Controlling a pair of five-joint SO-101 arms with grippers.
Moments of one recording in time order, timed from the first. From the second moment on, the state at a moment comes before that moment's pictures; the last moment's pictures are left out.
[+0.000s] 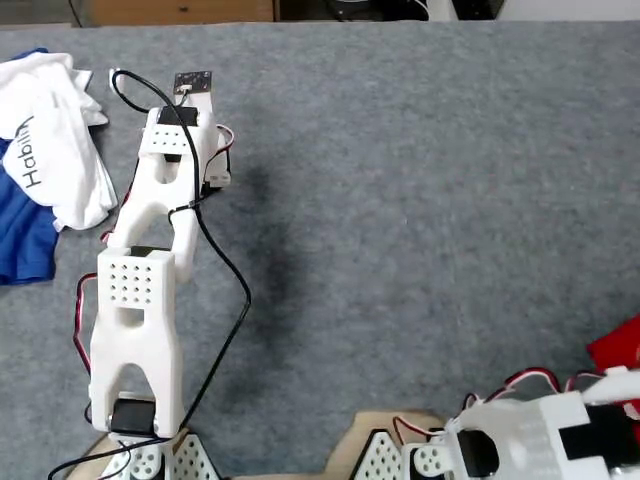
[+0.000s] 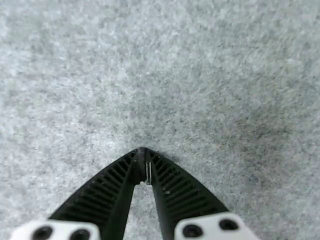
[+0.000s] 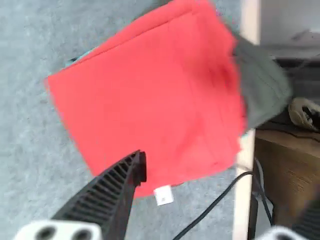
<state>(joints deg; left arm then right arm) 0.3 50.5 -41.5 76.9 0.4 76.0 3.3 -19.6 92.9 -16.1</state>
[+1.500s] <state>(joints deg) -27.3 63.2 -69.0 79.8 -9.6 14.6 1.7 -23.3 91.7 -16.1</state>
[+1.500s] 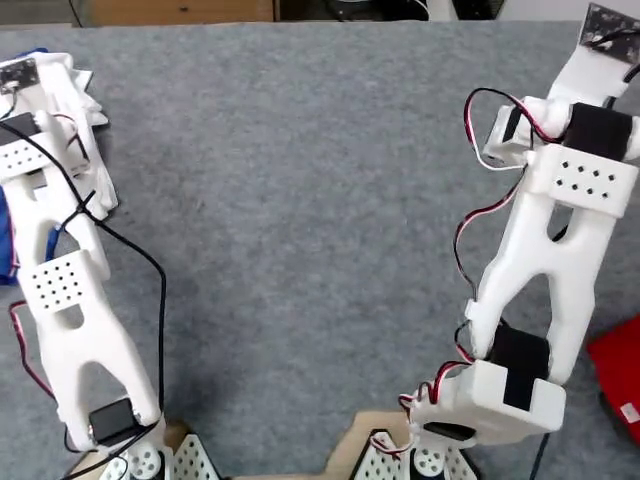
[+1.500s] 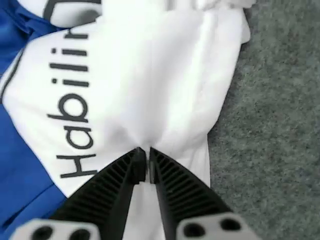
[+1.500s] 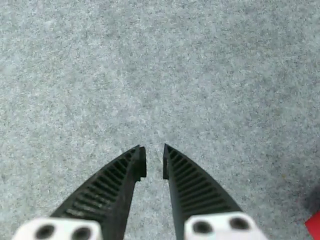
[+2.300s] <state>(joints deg) -6.1 49.9 -70.4 100.2 -6.2 19.6 1.7 -23.3 97.5 -19.3</state>
